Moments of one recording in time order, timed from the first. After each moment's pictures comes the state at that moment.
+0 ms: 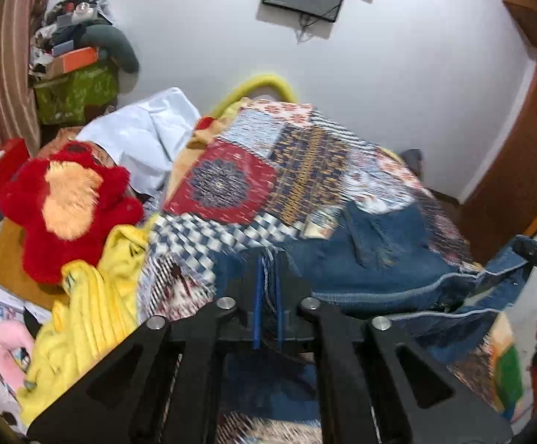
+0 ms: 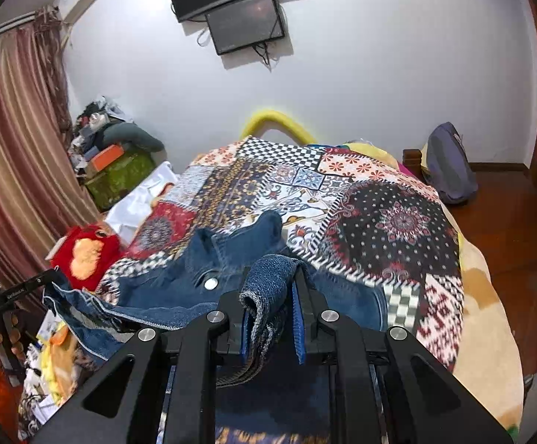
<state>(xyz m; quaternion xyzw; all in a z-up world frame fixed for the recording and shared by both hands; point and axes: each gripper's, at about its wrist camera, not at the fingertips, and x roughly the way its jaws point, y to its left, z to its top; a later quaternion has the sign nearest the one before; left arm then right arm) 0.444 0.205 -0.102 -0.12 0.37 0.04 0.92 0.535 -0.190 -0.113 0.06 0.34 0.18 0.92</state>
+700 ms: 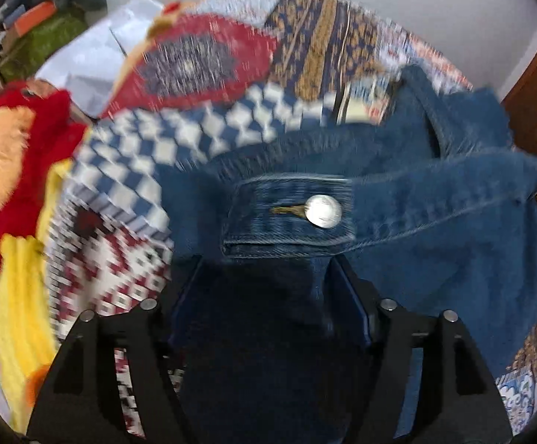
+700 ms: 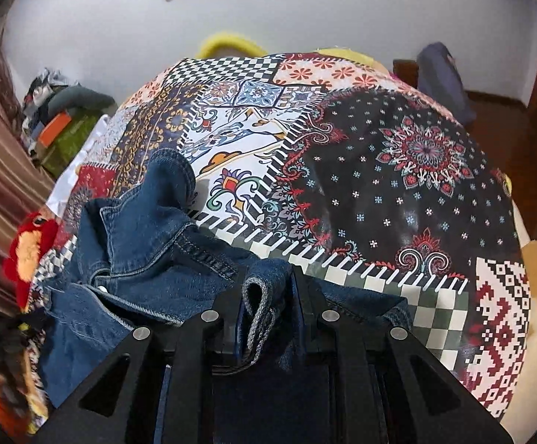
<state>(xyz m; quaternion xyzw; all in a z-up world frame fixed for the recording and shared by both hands) 0.525 0.176 -0.259 -0.07 0.55 0.01 0.83 0.667 -0.196 -0.246 0.08 0.48 0.14 0.86</state>
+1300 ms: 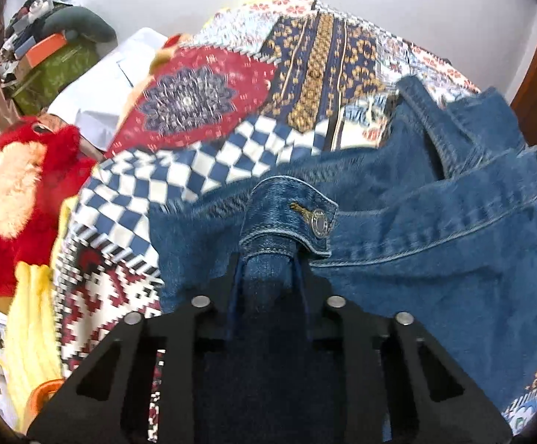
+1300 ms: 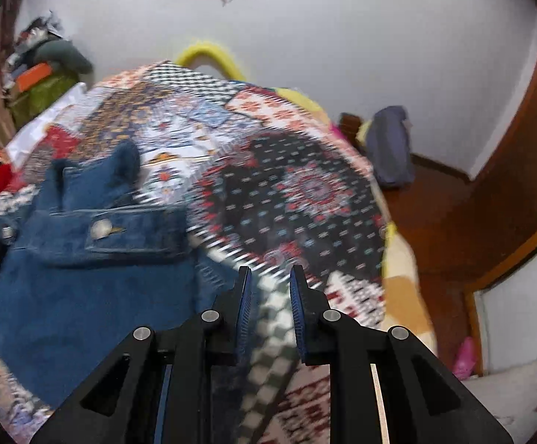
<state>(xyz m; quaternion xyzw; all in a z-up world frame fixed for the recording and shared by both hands) 0.529 0.155 -0.237 -0.02 0.49 0.05 0.87 0.602 -0.228 -0.199 -0.08 0.44 0.09 0.89</state>
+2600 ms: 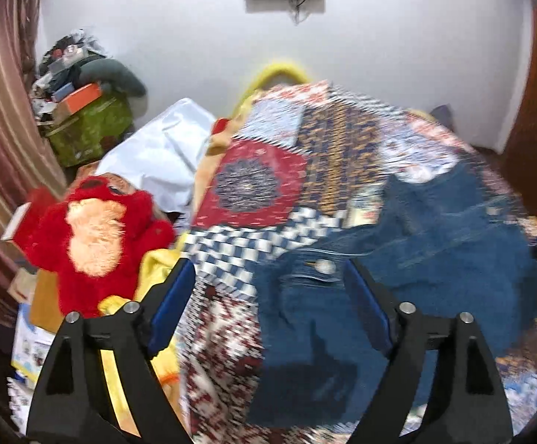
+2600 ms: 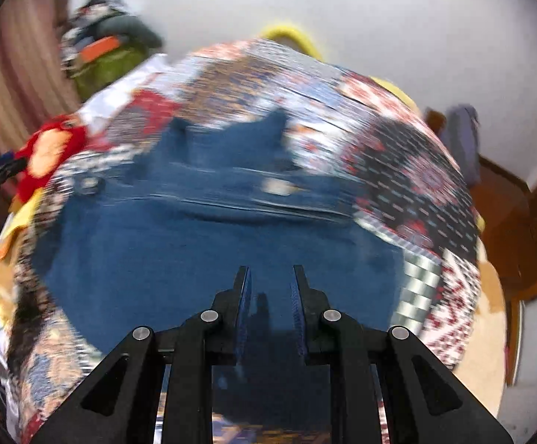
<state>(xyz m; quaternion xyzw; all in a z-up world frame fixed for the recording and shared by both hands) 0.460 0.179 -0.124 0.00 0.39 0.06 0.92 0.535 -0.111 -0.182 -0.10 0.45 0.22 0.86</state>
